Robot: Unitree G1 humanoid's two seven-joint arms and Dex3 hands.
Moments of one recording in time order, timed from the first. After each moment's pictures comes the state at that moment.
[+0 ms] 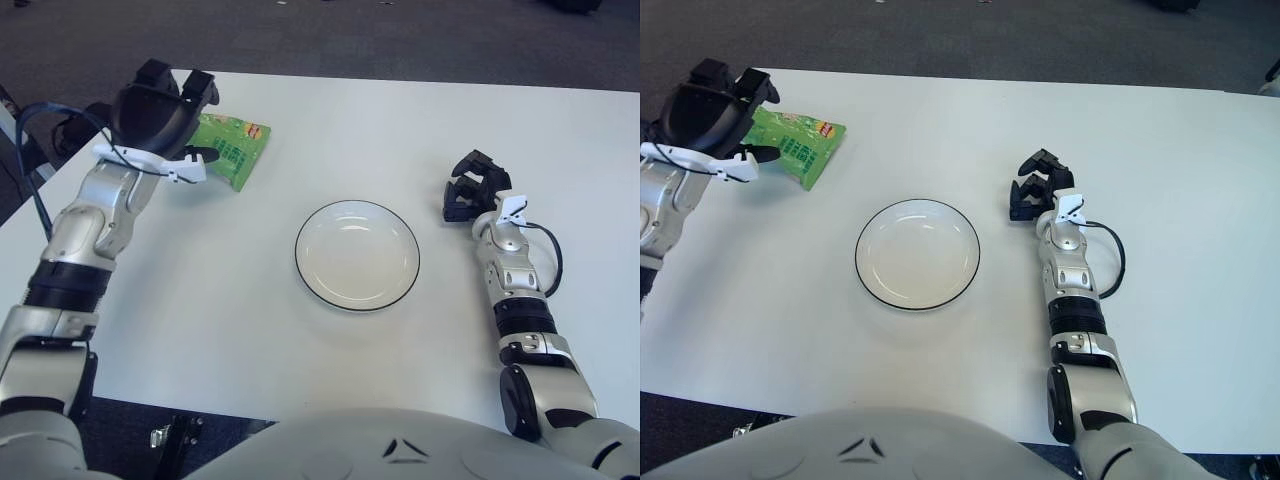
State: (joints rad) left arm -0.52 0.79 -0.17 0.26 1.02 -0.24 0.21; right arm -0.38 -0.18 -0.12 0.46 0.05 -0.06 -0.08
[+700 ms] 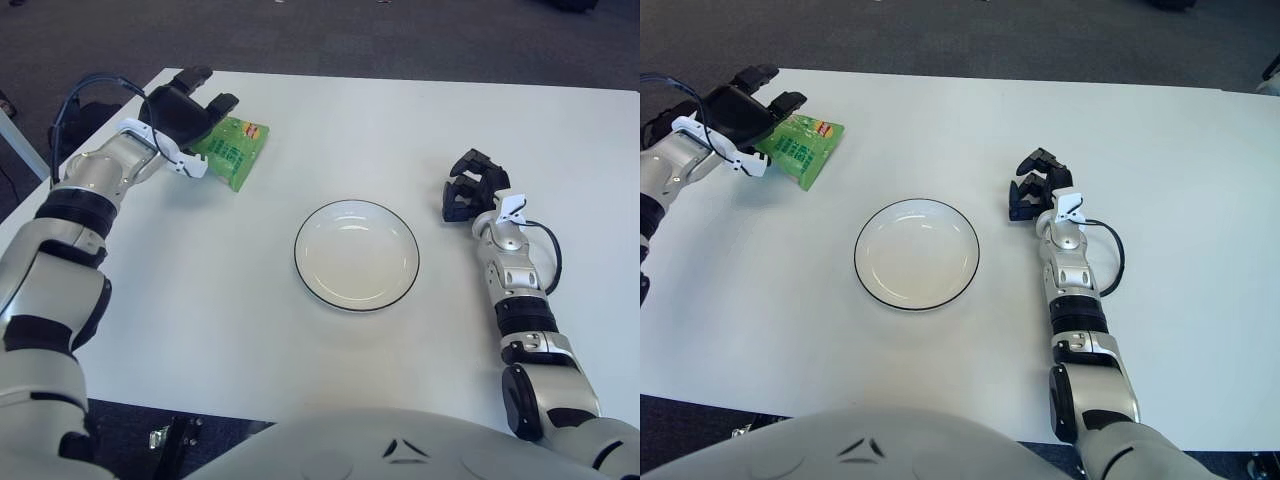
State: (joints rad) left arm -0.98 0.79 -0.58 0.96 1.25 -0.46 0.39; right arm -0.38 -0.19 -0.11 0.47 0.04 -0.07 -0.07
